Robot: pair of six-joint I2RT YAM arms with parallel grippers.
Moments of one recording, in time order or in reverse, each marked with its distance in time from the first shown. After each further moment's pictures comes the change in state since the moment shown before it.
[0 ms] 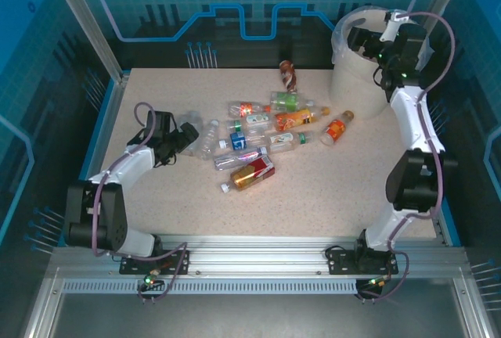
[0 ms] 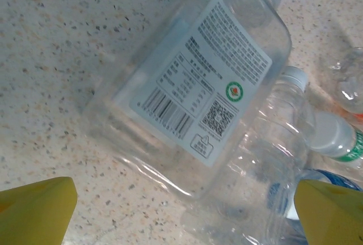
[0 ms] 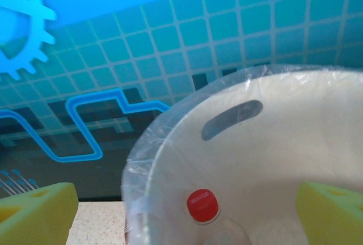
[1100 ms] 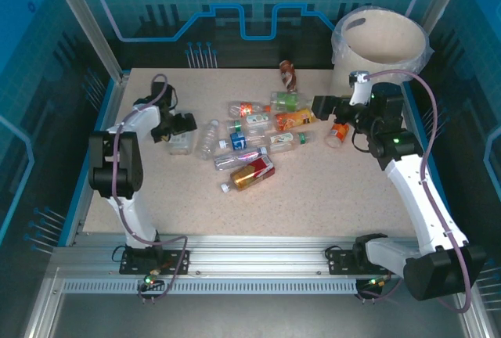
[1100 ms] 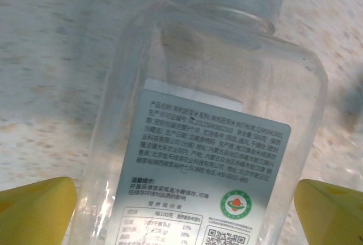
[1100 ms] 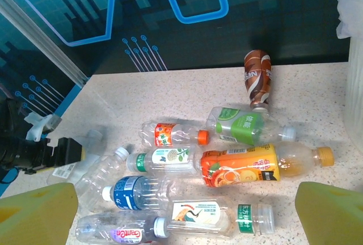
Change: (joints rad) left arm 0.097 0.447 0.501 -0.325 -0.021 0.386; right arm 0.272 -0.604 -0.552 -0.283 -0.070 0.084
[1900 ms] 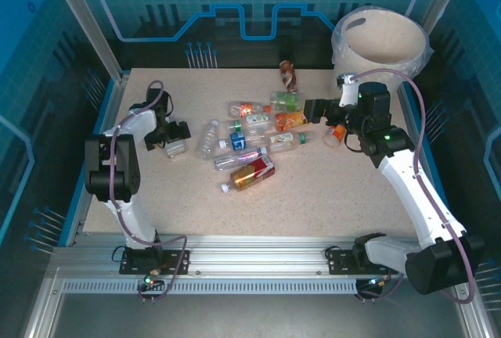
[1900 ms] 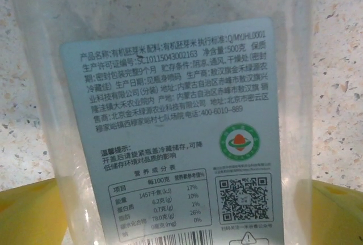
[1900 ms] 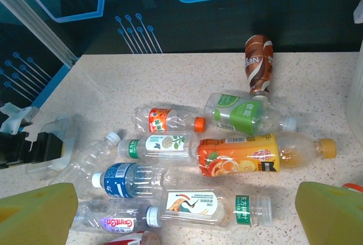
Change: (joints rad) left arm 0.003 -0.035 -0.074 -0.043 -0.059 0.036; right arm 0.074 0.042 0.011 -0.026 0.076 -0.039
